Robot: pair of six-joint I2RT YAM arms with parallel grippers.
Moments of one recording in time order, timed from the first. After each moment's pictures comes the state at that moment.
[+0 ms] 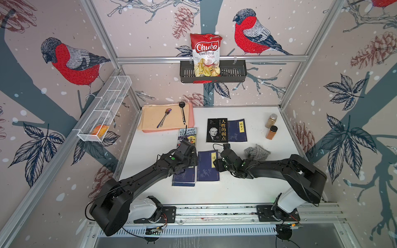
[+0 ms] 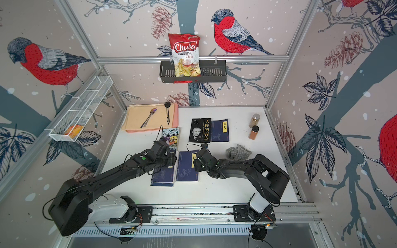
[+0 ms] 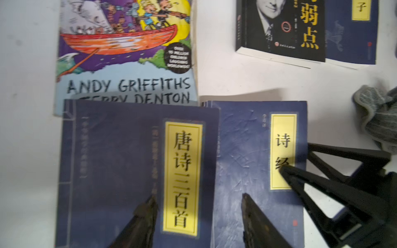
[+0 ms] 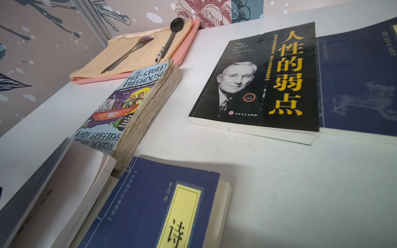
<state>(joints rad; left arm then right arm) -0.65 1.27 0.71 -0.39 -0.04 -0.64 0.94 1.63 0.68 0.10 0.12 0.53</state>
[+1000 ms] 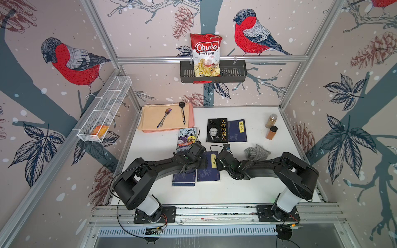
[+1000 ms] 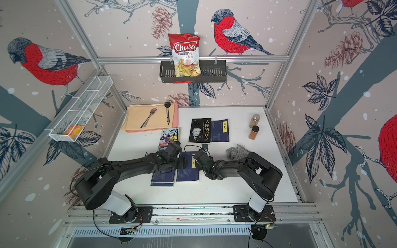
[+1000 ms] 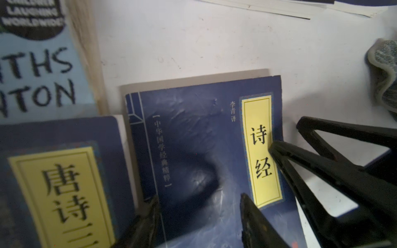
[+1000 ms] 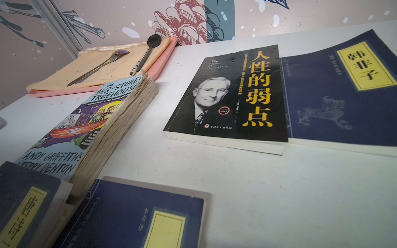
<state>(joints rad) -0.74 1.55 0.75 -0.21 0.01 -0.63 0.96 1.69 0.67 0.15 0.31 0.58</state>
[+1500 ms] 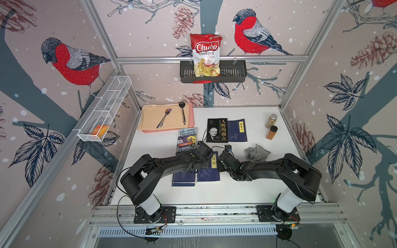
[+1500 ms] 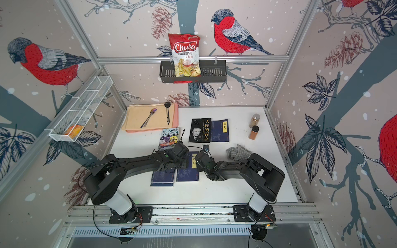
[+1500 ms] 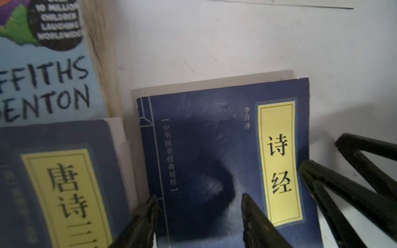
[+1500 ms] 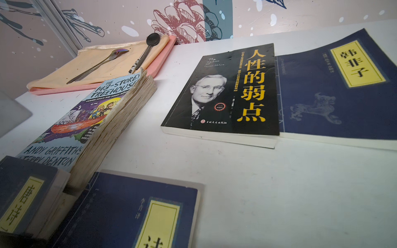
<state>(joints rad) -0.82 1.63 0.87 -0.36 -0.17 -0.68 0.97 1.65 0.64 0.15 0.31 0.58</state>
